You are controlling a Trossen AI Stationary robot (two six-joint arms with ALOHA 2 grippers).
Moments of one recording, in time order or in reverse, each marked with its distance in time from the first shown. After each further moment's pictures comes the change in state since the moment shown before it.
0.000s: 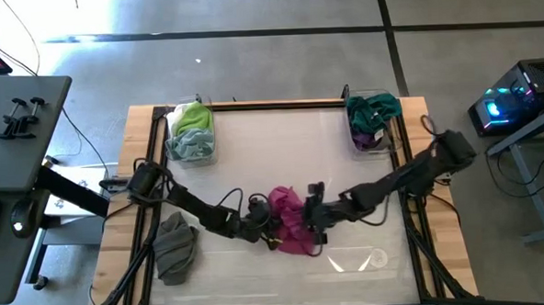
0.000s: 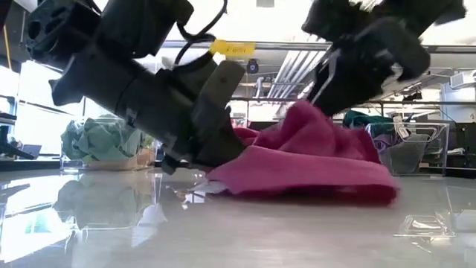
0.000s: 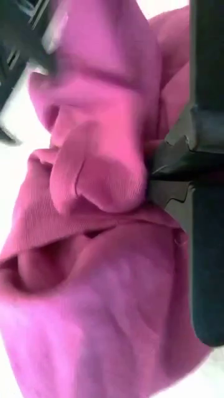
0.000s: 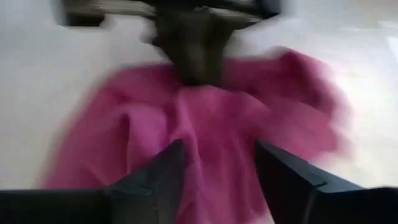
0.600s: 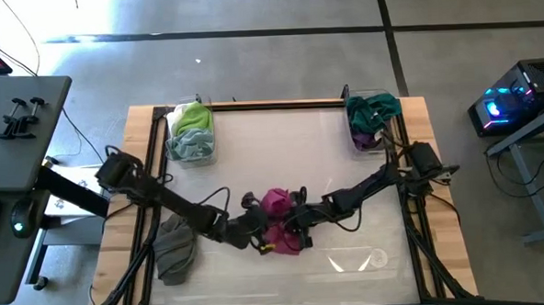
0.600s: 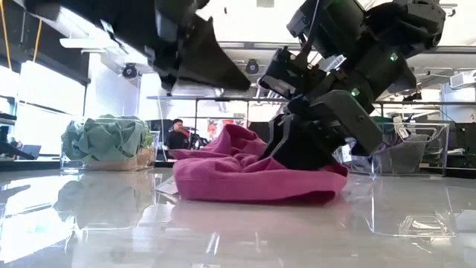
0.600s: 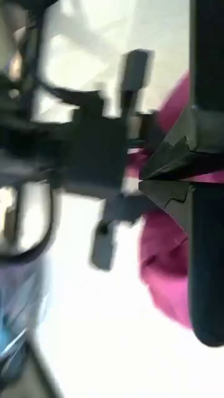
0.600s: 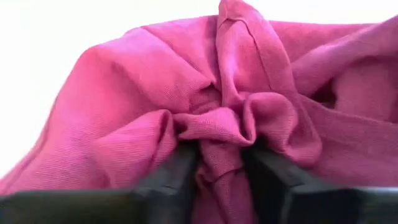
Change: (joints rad) left arm -0.075 -0.263 0.054 -0.286 -0.112 0.340; right arm -0.095 0.337 0.005 0.369 -0.207 -0.101
